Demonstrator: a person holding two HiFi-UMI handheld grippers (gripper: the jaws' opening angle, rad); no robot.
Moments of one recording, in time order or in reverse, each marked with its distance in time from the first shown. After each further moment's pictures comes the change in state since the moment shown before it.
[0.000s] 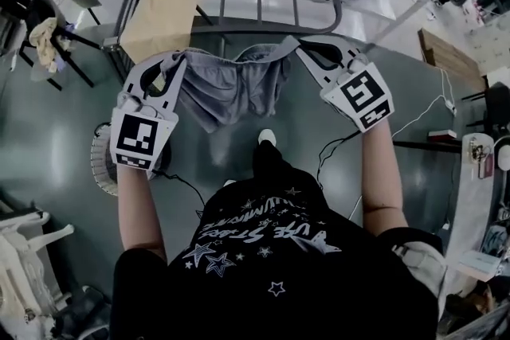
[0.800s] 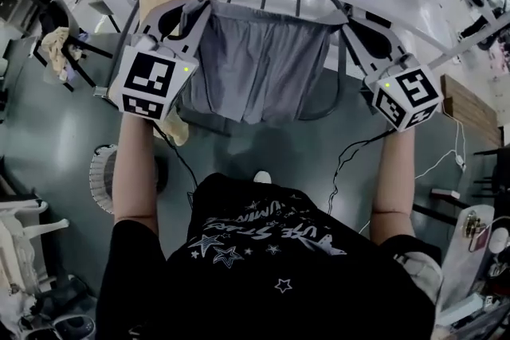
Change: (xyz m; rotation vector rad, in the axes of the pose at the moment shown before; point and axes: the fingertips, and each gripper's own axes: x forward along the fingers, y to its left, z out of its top) left arm 0.245 0.113 0.099 0.040 -0.041 0.141; right arm 0.035 -0.283 -0.003 0.169 -0.262 -0.099
